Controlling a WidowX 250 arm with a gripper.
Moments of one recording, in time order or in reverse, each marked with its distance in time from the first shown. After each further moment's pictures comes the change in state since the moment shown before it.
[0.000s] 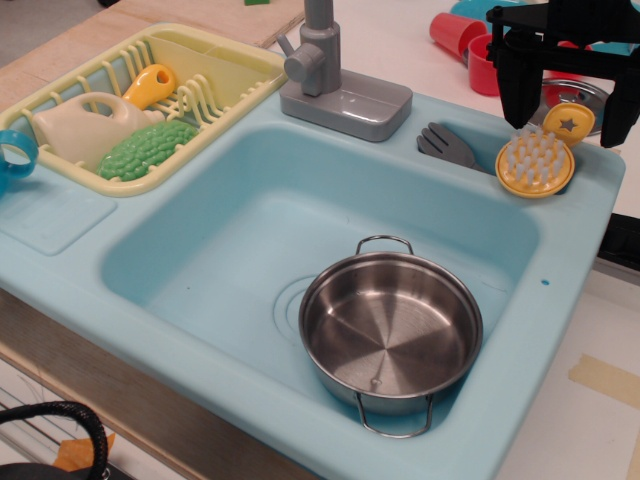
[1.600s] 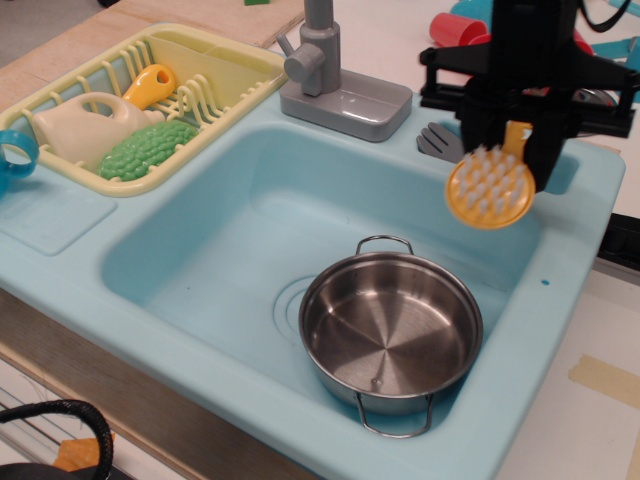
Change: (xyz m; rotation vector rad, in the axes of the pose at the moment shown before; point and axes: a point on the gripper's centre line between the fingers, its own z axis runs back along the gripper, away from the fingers) arm -0.075 0.012 0.014 0.055 0.008 0.156
